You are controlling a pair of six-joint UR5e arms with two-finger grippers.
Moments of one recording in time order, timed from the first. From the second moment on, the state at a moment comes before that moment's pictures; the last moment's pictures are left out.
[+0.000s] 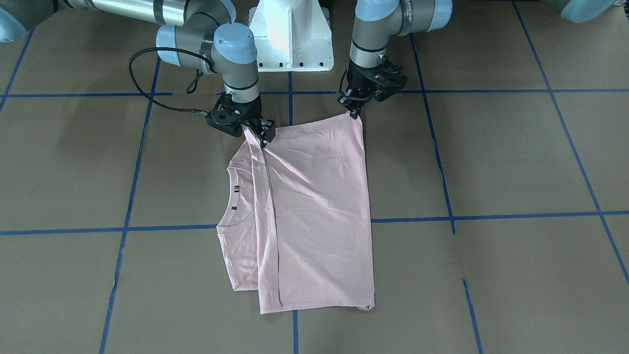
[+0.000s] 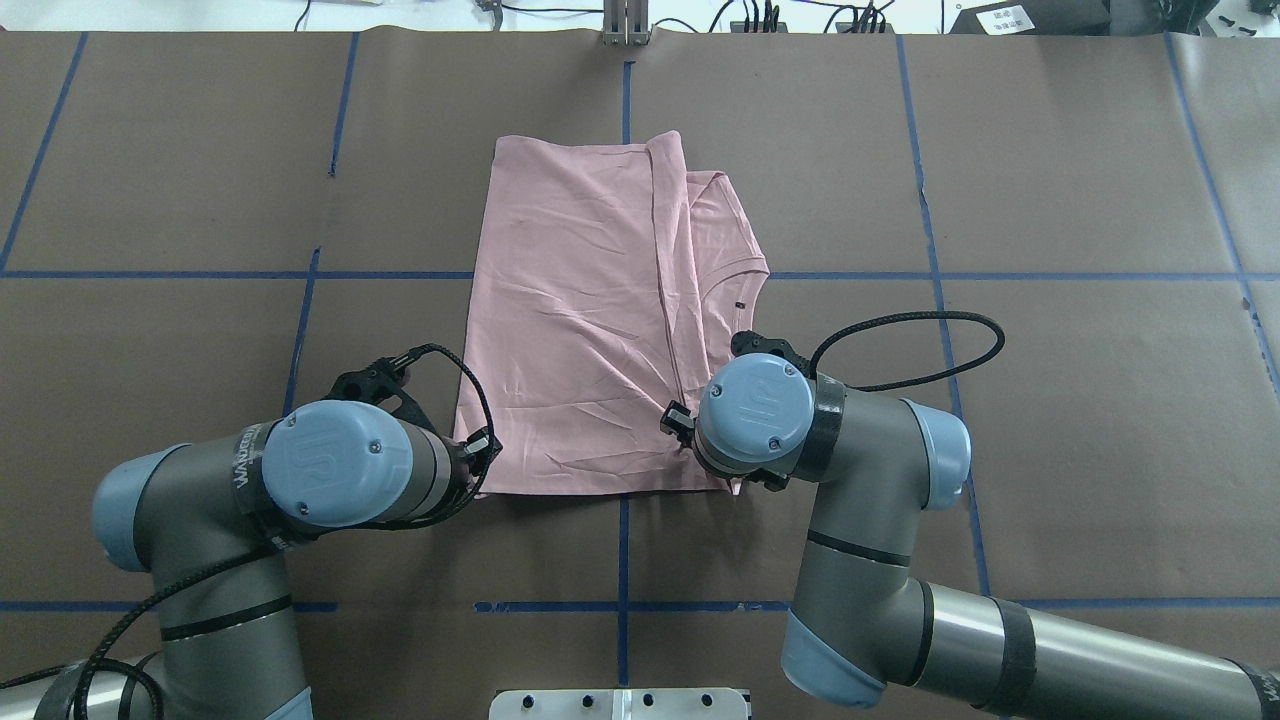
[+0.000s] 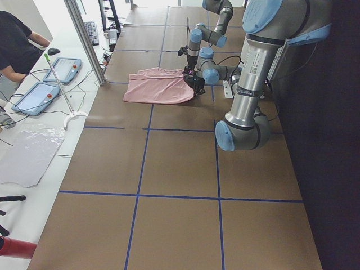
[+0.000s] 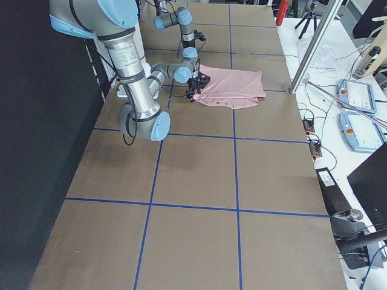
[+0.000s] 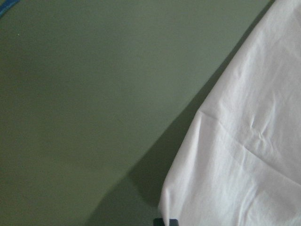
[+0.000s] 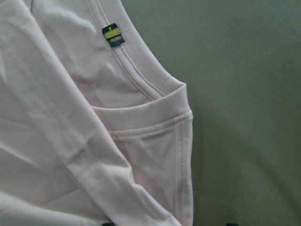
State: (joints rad) left arm -0.34 -1.97 -1.96 -1.61 -1.66 -1.98; right arm 0.37 -1.01 1.69 -1.51 1.71 1.82
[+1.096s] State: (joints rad) left arm -0.34 -1.98 -1.97 -1.60 -1.66 -1.97; right arm 0.38 -1.02 1.76 -1.51 1.72 1.82
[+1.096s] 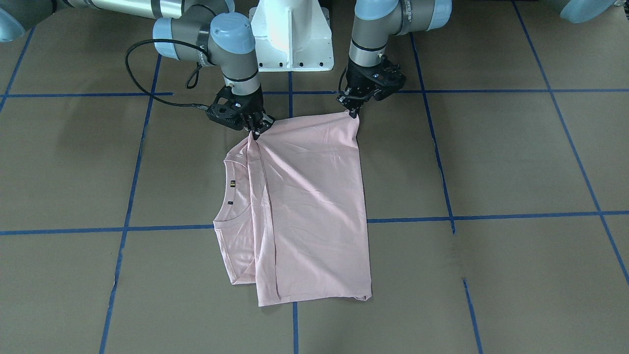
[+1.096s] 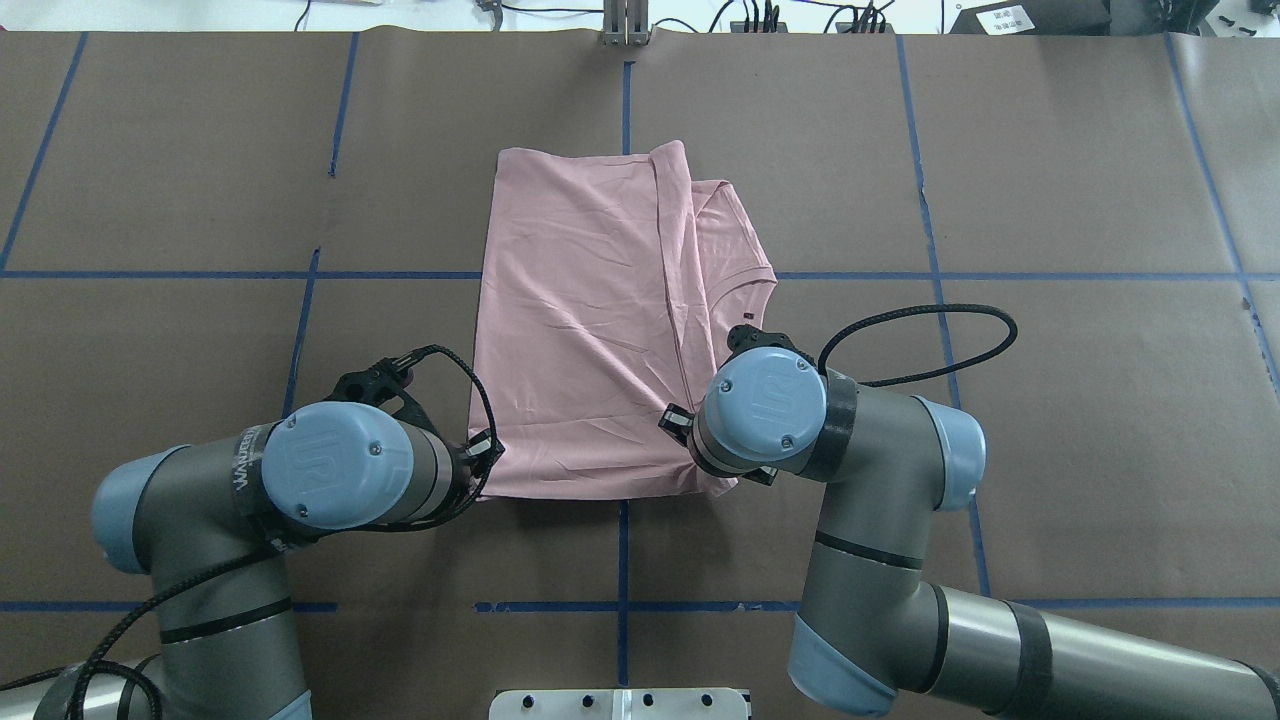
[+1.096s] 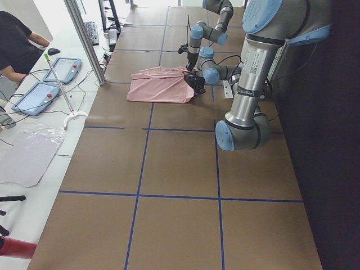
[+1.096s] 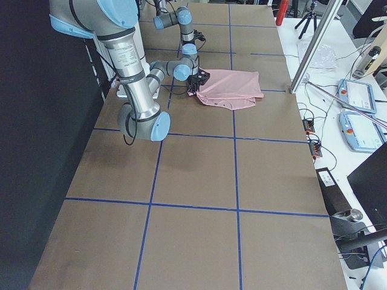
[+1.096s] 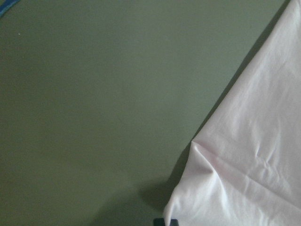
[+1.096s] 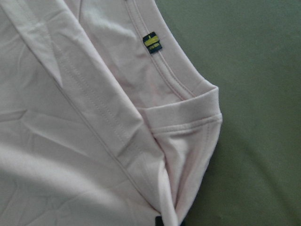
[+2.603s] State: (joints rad) left arm -0.38 -2.02 -2.10 -1.49 -1.67 -1.87; right arm 0.41 -1.06 1.85 -1.39 1.72 1.79
